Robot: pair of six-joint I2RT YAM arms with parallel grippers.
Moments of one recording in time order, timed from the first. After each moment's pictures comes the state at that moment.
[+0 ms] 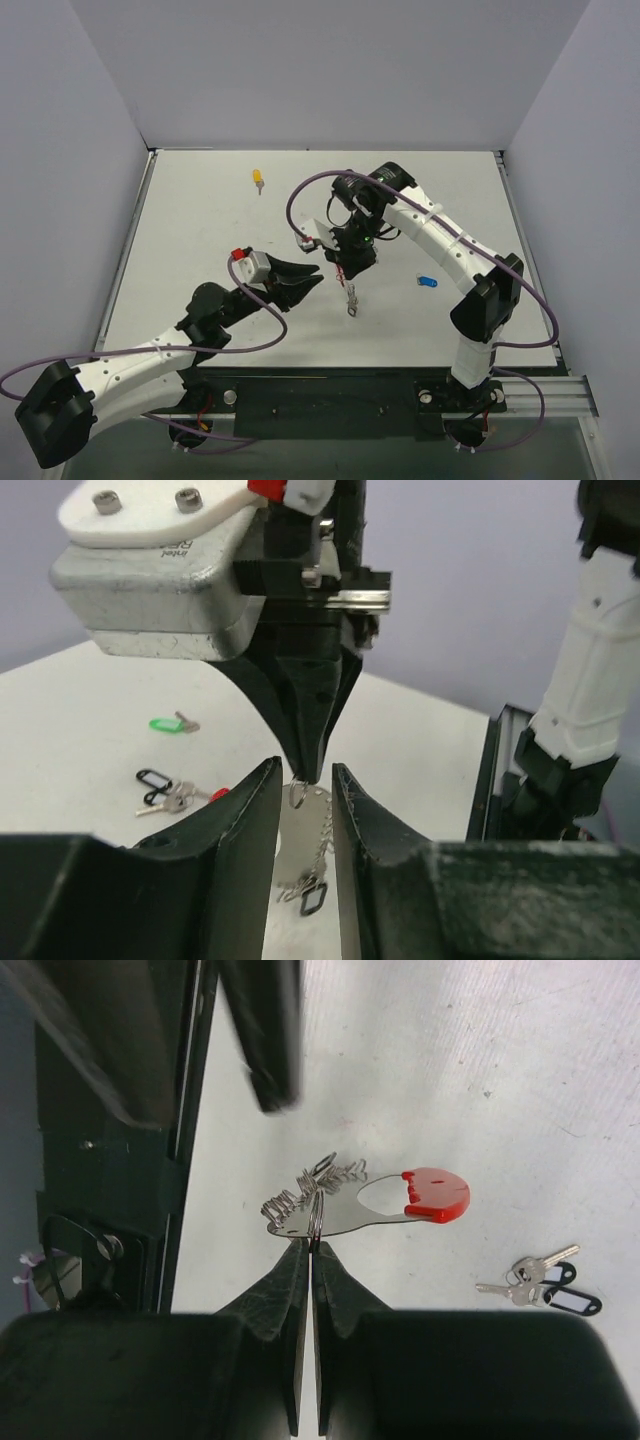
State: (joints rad) left arm -0.84 0.90 0.32 0.91 0.25 -0.29; right arm 0.70 1.81 1.86 -1.52 -0.56 -1.06
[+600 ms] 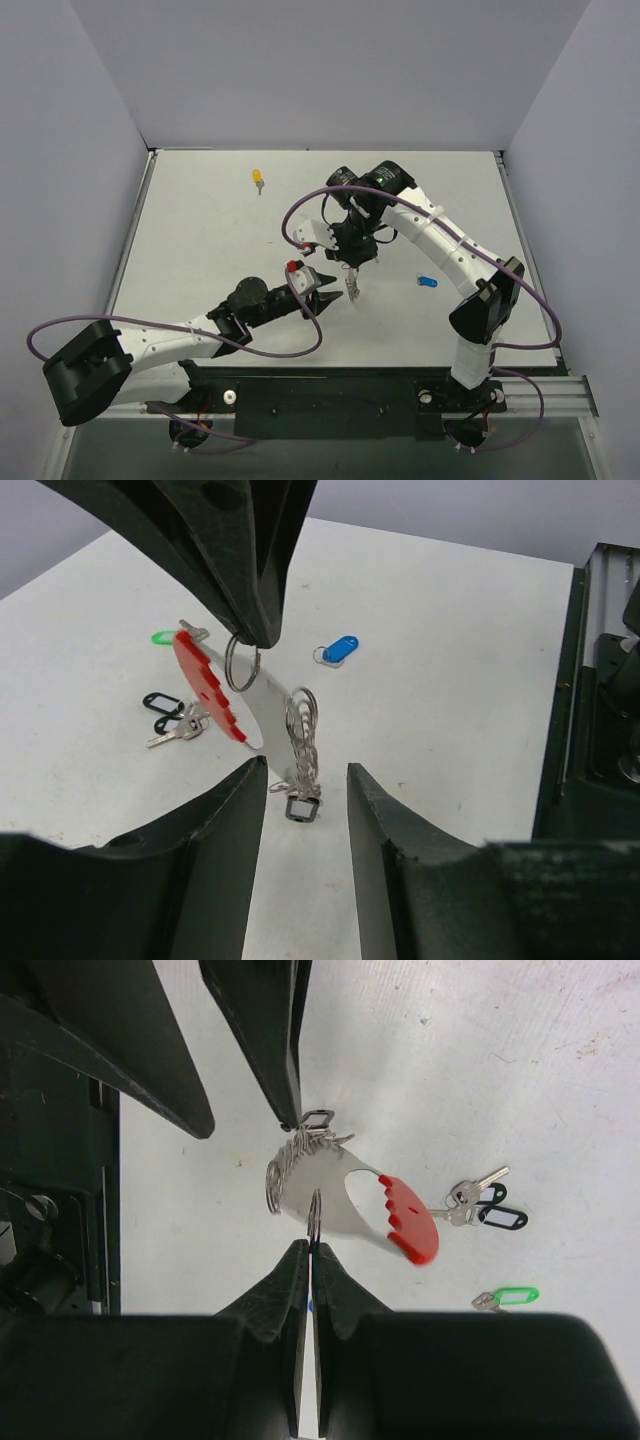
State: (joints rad) left arm -0.96 1.16 0.40 0.76 0.18 0.00; right arm 0.77 1.81 1.93 -1.53 -0.29 -1.05
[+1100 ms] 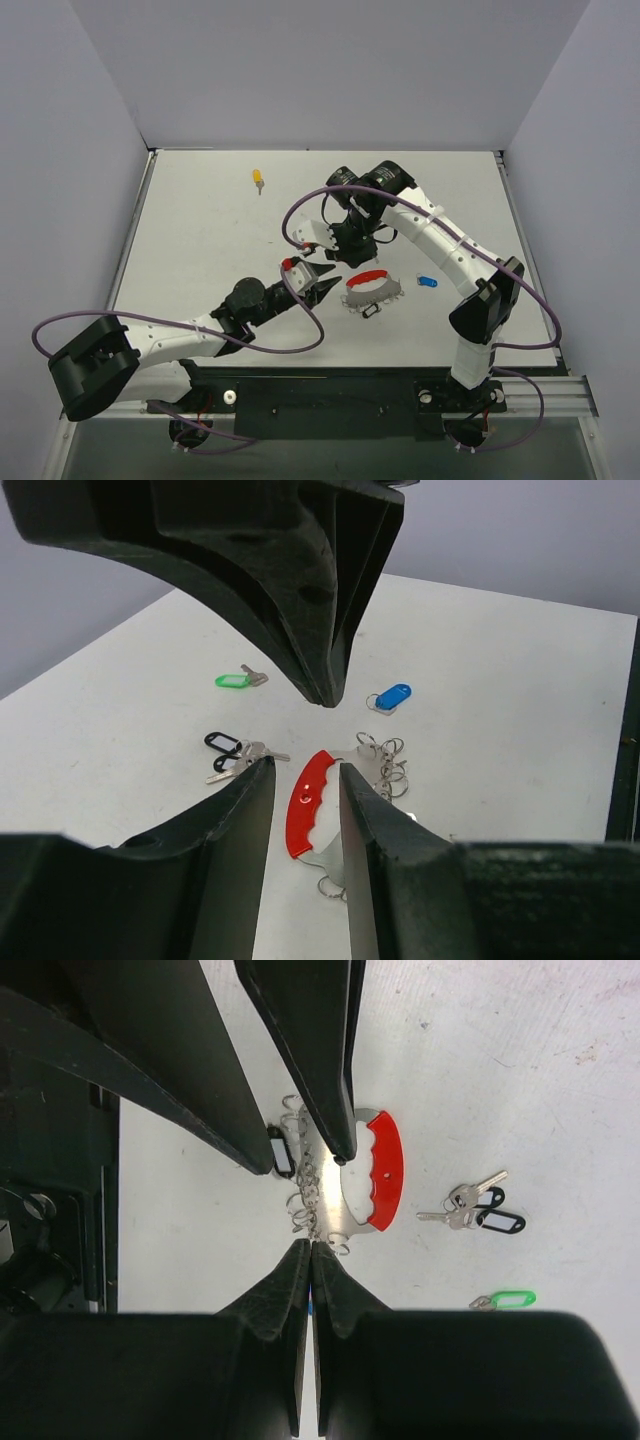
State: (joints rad) left arm -0.97 1.21 0.40 0.92 0.06 0.06; right arm 0.77 1.81 1.93 -1.53 -0.29 -1.06
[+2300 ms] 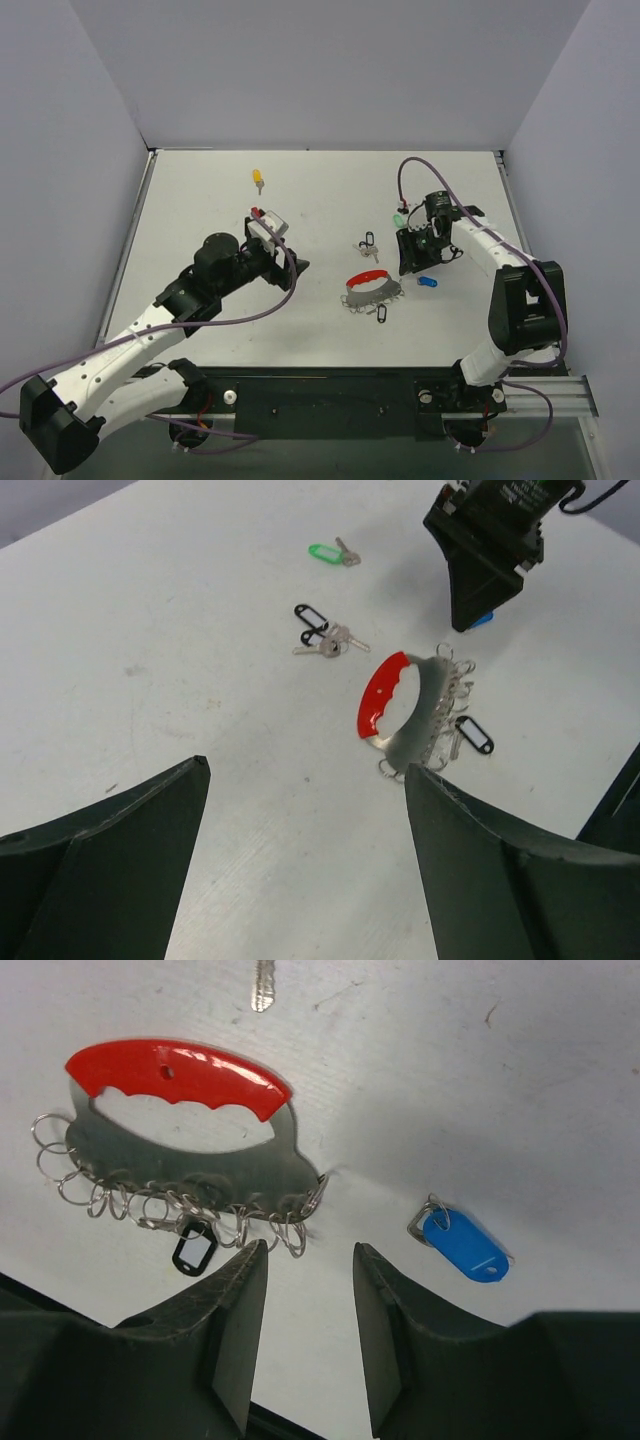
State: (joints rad) left arm -0.71 0.94 0.76 -0.03 0.11 -0.09; right arm 0.16 1.58 1.07 -0.75 -0.31 -0.16
